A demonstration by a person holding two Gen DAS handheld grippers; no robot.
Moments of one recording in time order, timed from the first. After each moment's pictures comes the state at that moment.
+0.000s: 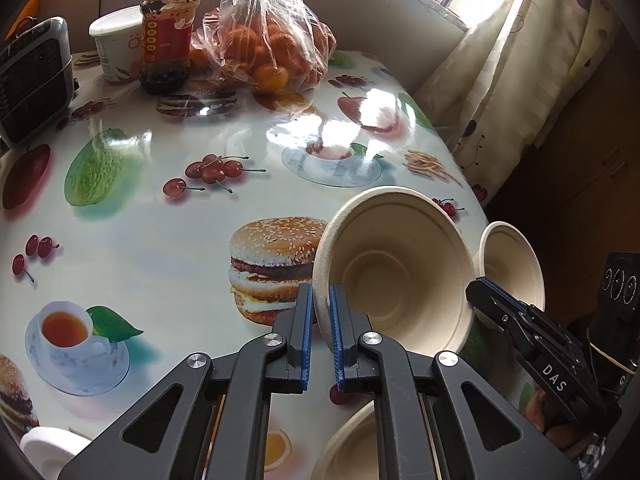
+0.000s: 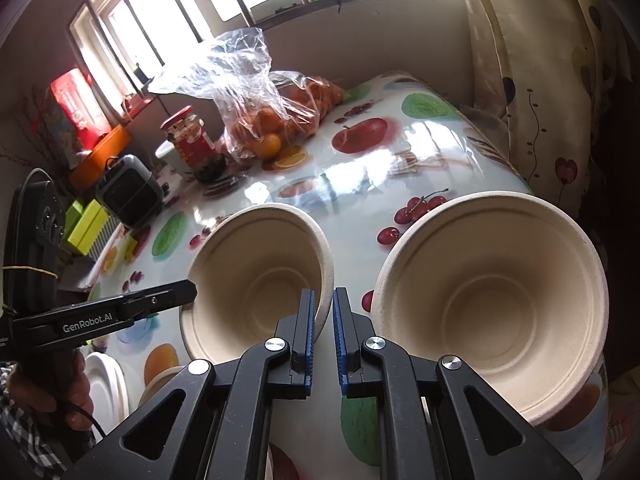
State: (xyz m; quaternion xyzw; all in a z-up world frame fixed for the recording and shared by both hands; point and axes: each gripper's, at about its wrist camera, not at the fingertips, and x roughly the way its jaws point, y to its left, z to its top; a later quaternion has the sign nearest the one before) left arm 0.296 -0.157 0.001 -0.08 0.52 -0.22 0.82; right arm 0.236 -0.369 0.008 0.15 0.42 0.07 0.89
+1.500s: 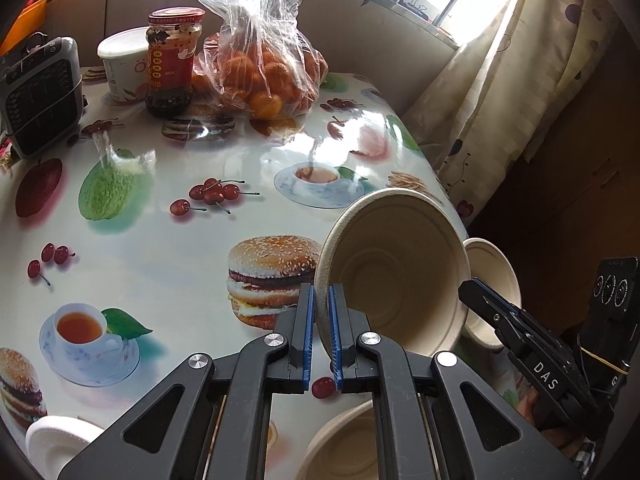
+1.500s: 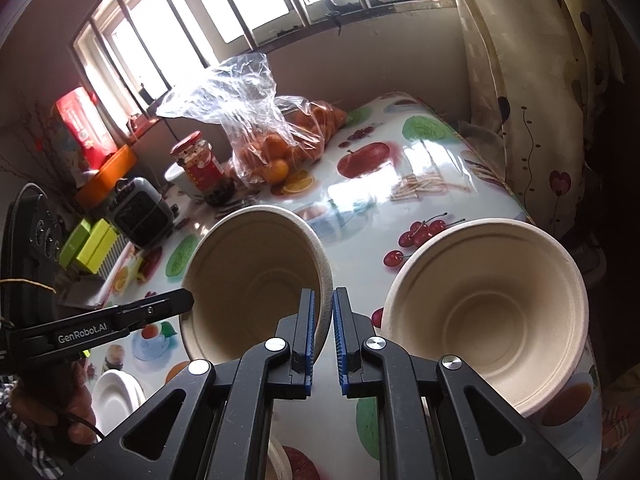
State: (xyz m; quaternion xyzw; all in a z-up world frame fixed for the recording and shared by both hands) left arm 0.286 -0.153 0.029 -0.09 0.50 -0.22 0.83; right arm 0.225 -0.368 0.033 0.17 0.39 0.06 0.90
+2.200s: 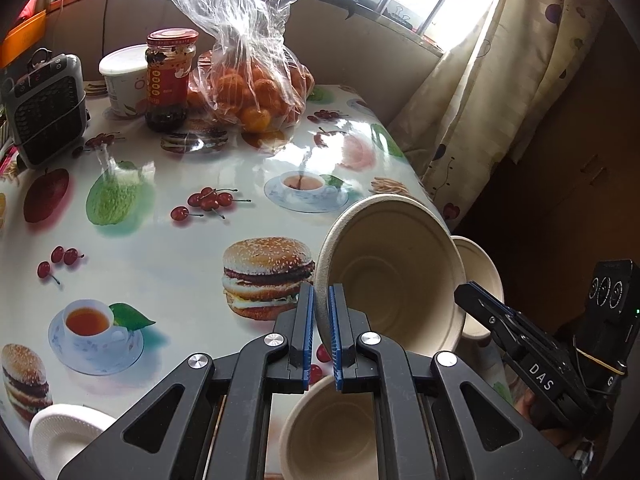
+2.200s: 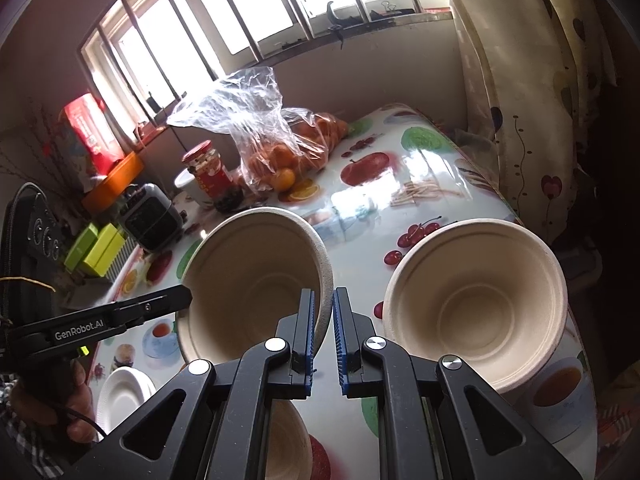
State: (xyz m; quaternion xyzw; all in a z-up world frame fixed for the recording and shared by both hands) left arm 0.267 -0.149 0.047 -0.09 0.48 -0.23 0.84; right arm 0.202 -0.366 0.047 0.17 0.37 0.06 0.91
